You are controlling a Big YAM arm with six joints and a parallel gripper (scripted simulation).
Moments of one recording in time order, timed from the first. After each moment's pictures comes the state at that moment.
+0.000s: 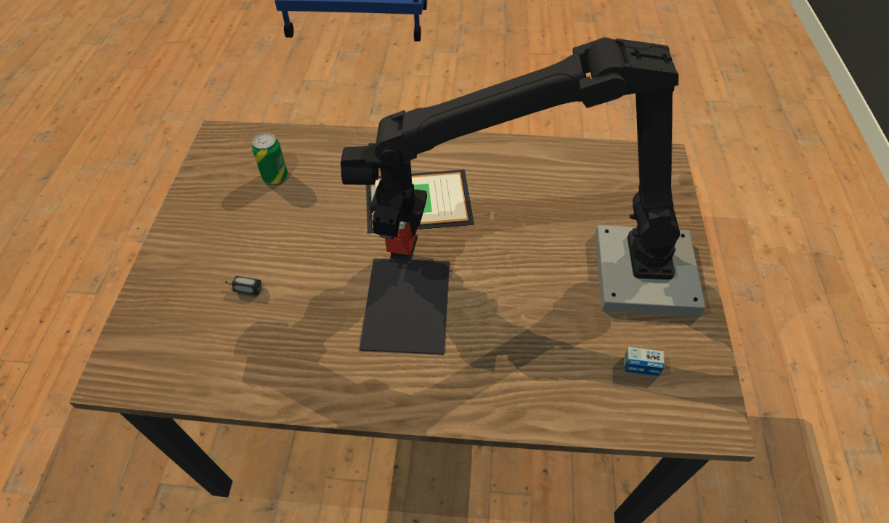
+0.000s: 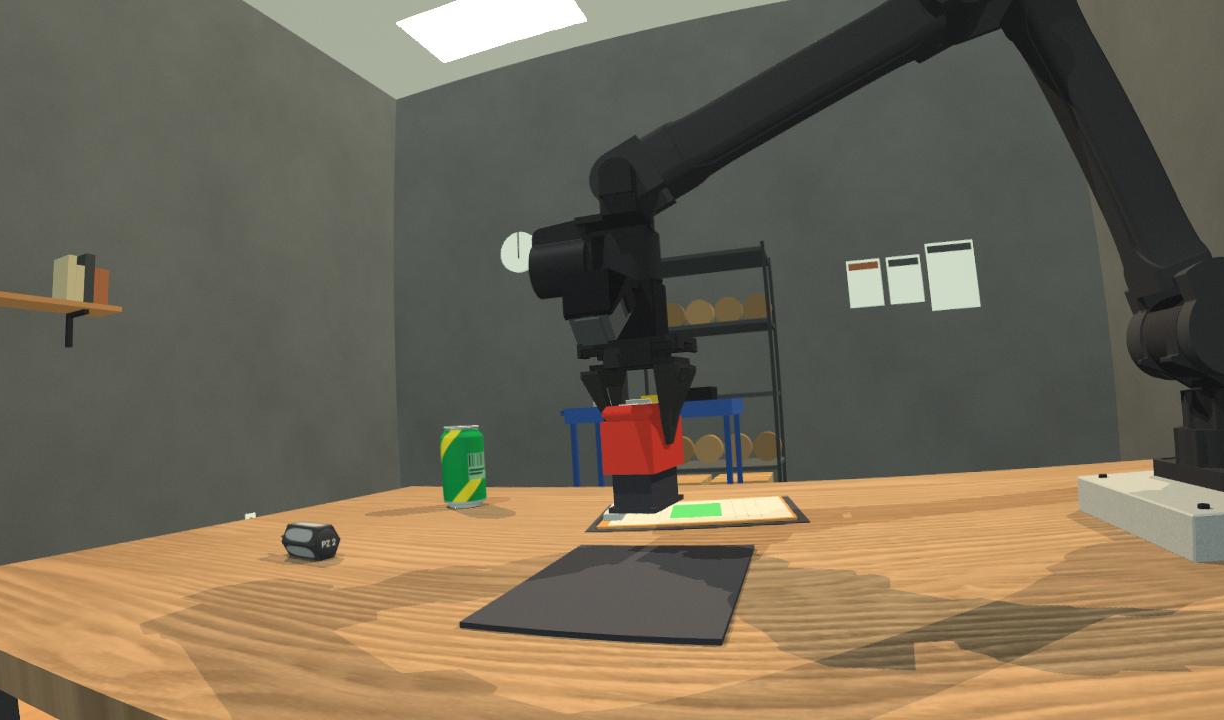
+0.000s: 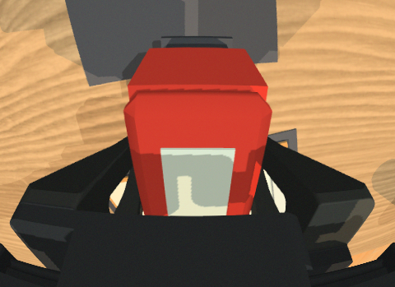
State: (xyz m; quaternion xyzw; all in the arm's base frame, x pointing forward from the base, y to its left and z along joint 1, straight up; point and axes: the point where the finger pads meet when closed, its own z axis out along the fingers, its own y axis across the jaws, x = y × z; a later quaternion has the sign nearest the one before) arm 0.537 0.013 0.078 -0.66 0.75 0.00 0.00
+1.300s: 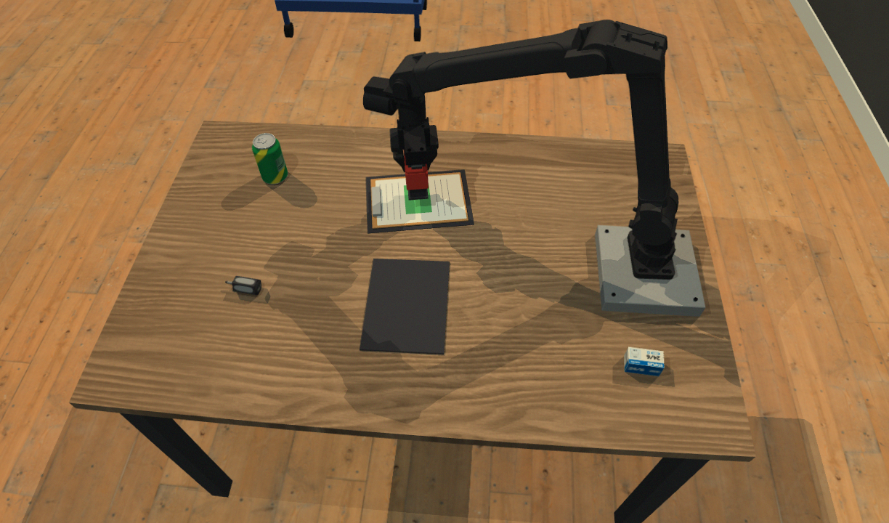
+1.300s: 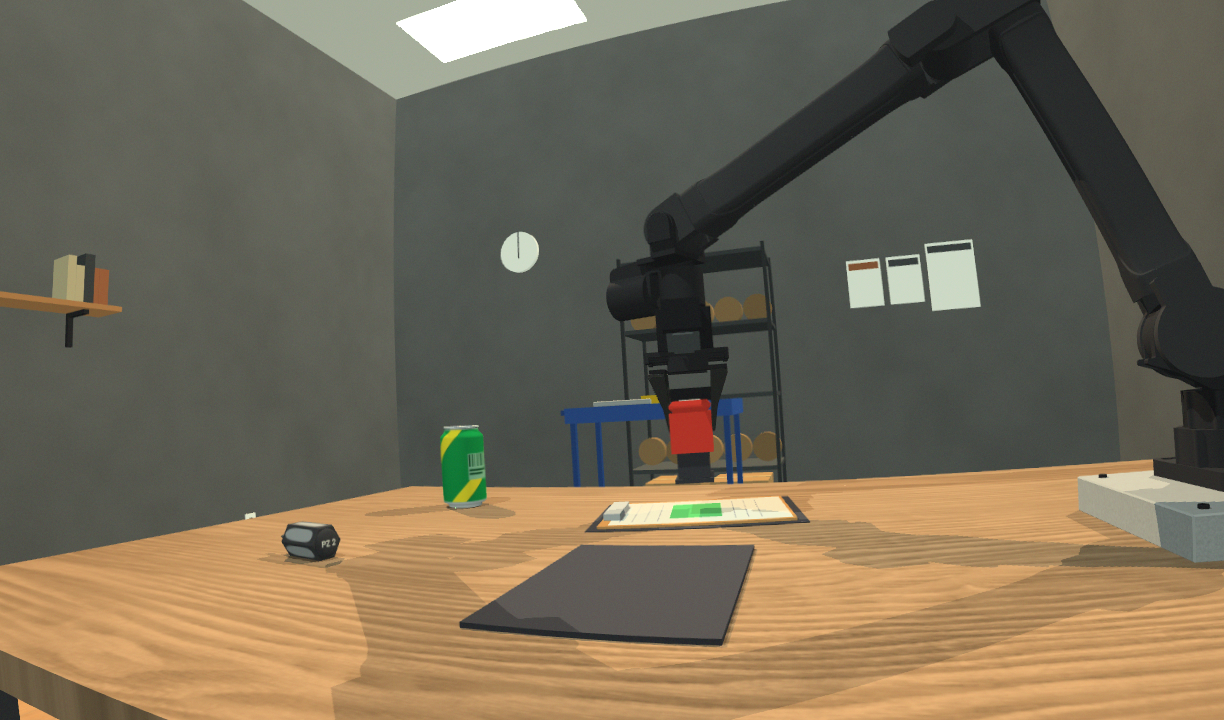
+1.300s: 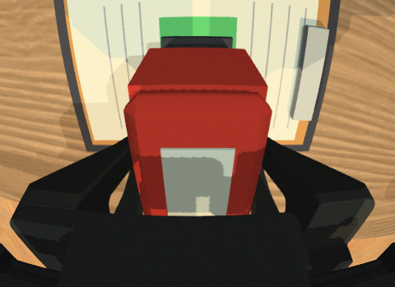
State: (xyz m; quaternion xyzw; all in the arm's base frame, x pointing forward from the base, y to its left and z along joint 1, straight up) arm 0.524 -0.172 0.078 -0.76 0.65 0.00 0.00
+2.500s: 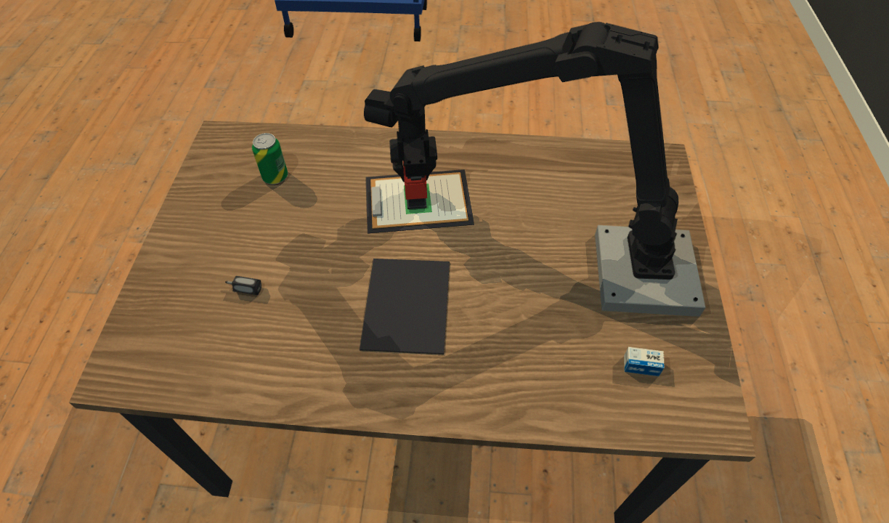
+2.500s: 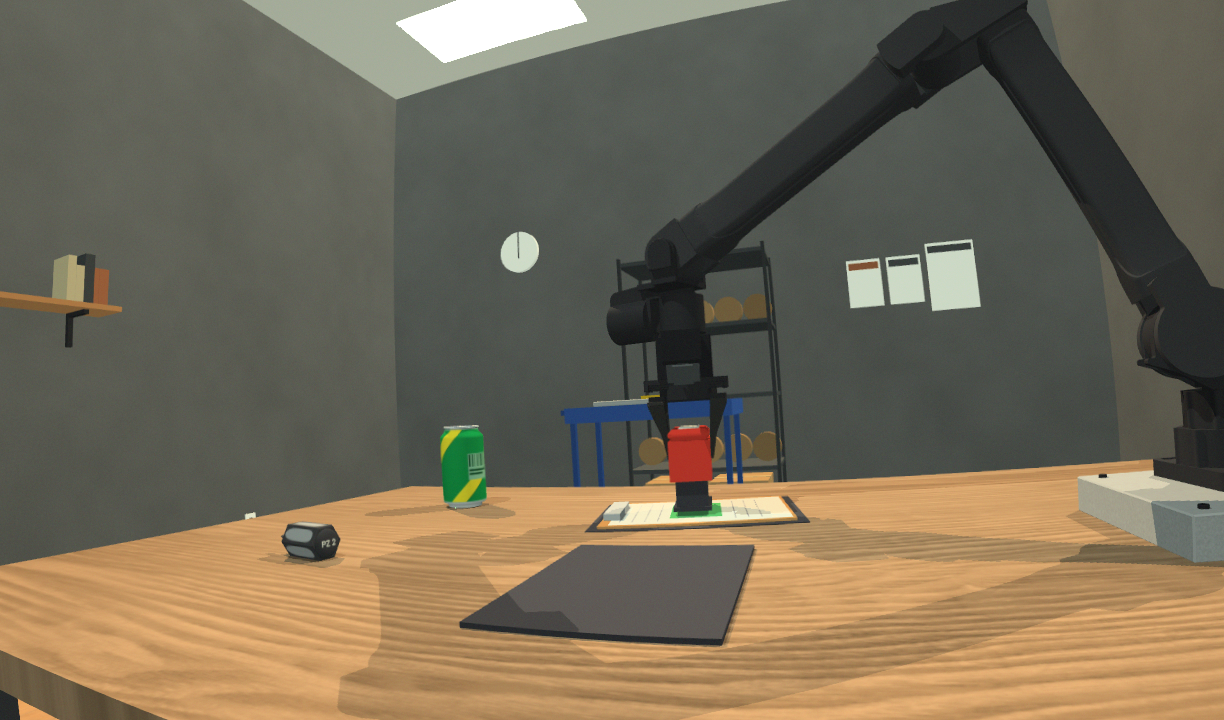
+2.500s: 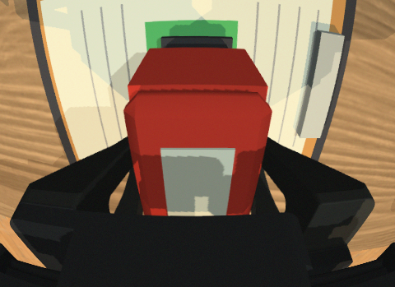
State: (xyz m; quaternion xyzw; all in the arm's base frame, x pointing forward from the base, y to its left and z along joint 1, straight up) arm 0.528 -0.173 0.045 -0.76 0.65 0.00 0.00
